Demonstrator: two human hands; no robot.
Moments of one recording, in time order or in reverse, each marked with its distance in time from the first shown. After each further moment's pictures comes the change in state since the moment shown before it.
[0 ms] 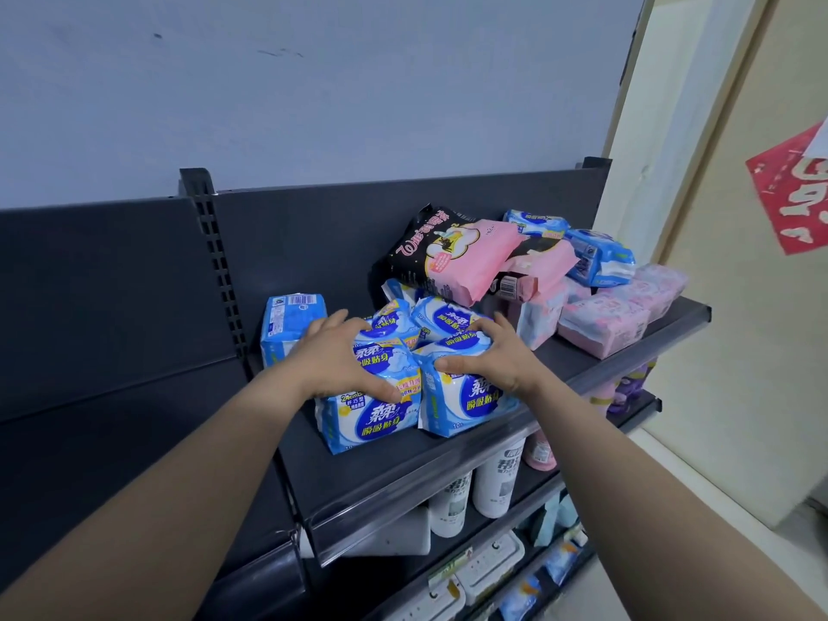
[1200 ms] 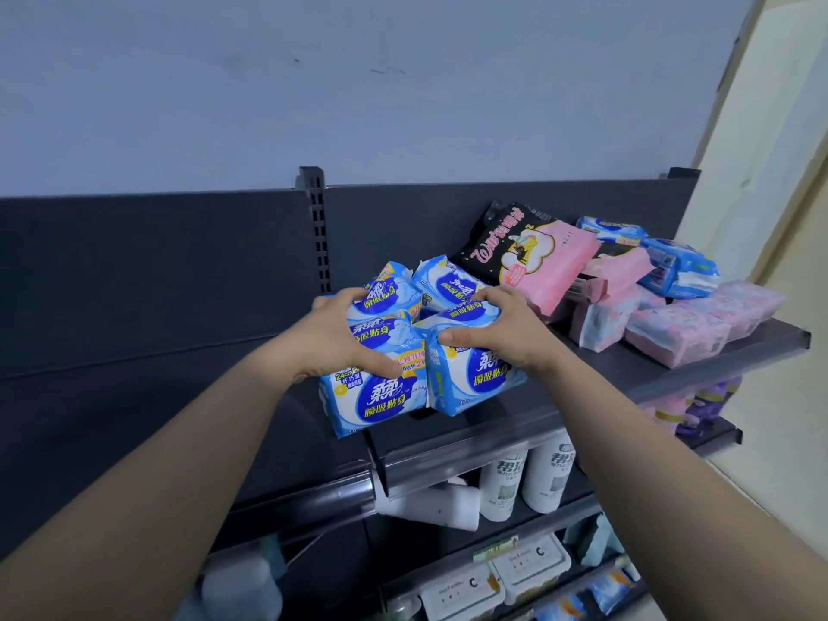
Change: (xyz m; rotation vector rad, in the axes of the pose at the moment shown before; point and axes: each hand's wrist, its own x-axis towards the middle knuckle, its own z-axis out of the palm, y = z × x) left_hand -0.098 -0.035 -0.050 -0.433 0.132 -0.141; right_hand -0.020 -0.074 0.046 0.145 -0.113 -0.225
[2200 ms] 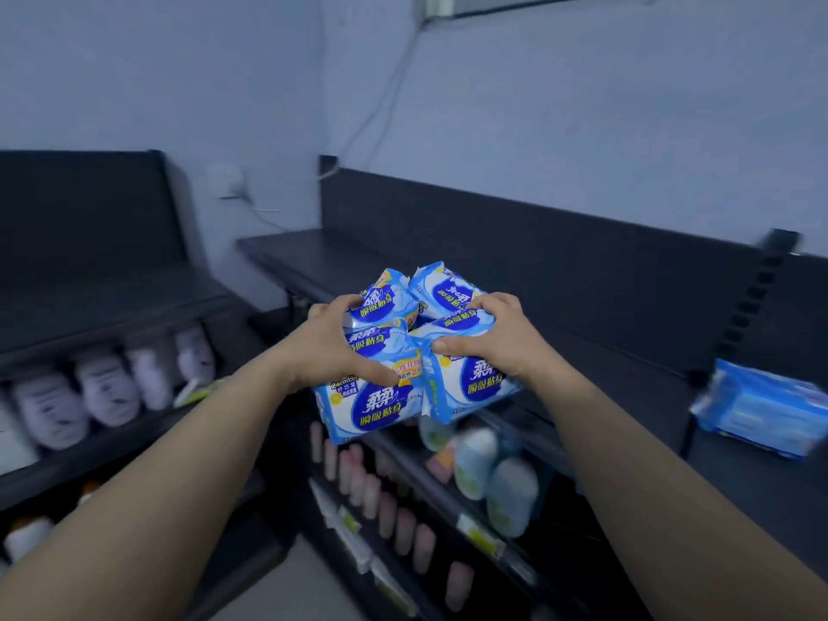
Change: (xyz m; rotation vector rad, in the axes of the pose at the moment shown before) left_hand -0.387 -0.036 -0.042 -0.008 0.967 -0.638; right_hand -0.124 -0.177 0.240 0.186 -0.949 -0.538
